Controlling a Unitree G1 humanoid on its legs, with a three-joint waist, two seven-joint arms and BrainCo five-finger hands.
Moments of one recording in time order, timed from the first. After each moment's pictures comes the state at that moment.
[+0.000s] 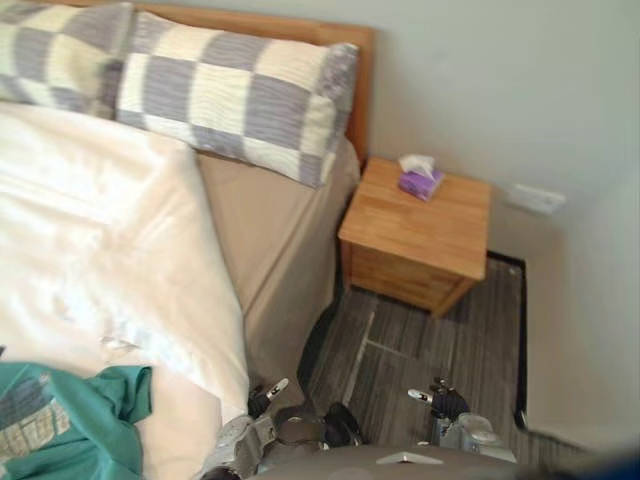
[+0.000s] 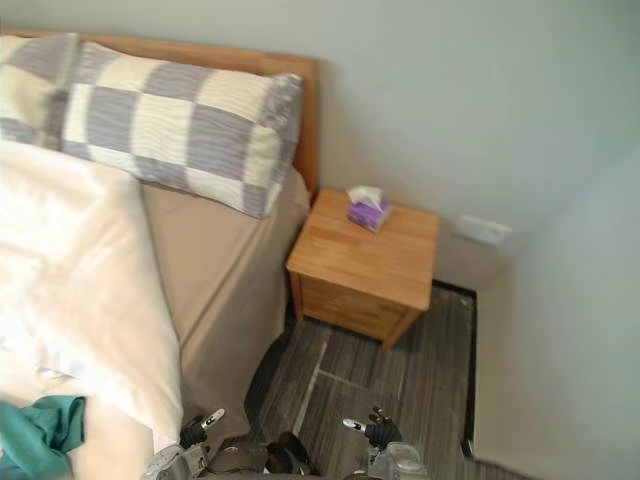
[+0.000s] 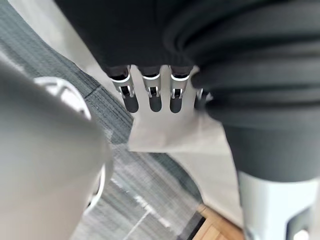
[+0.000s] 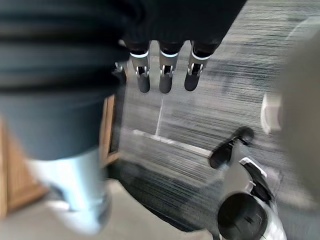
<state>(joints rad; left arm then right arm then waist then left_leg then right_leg) 0.07 0.09 -0.01 0.98 -0.44 0.08 0.09 0.04 -0.04 -0.17 1.02 -0.01 -0.02 0.05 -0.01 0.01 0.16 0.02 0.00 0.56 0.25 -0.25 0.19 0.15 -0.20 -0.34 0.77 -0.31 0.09</state>
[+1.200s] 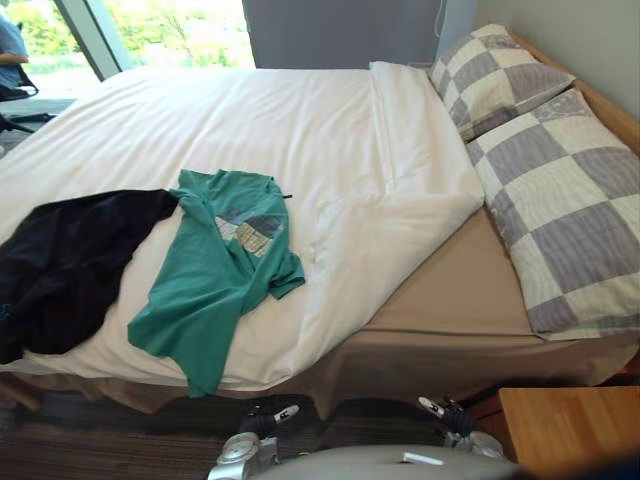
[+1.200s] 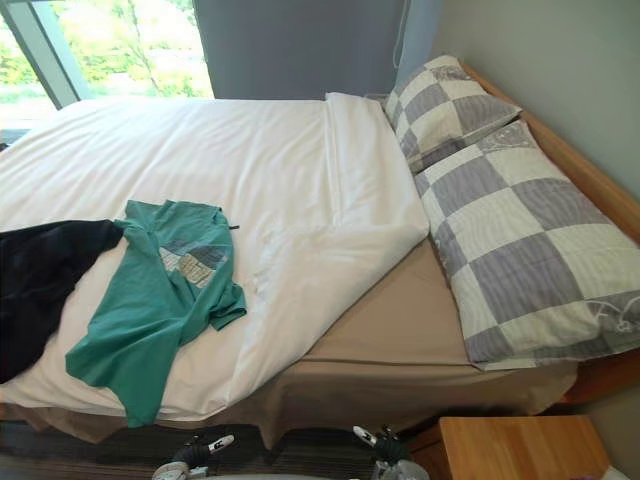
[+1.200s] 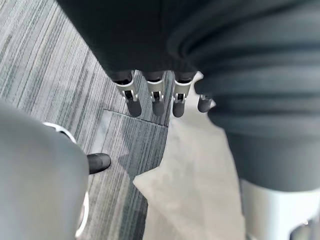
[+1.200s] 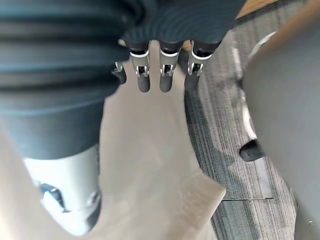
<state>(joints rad) 0.10 0.07 0.05 1.01 -0.10 0.04 0.04 0.12 -0.05 -0.08 1.00 0.41 -0.01 0.05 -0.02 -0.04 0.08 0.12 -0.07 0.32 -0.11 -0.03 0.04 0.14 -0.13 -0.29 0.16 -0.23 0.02</state>
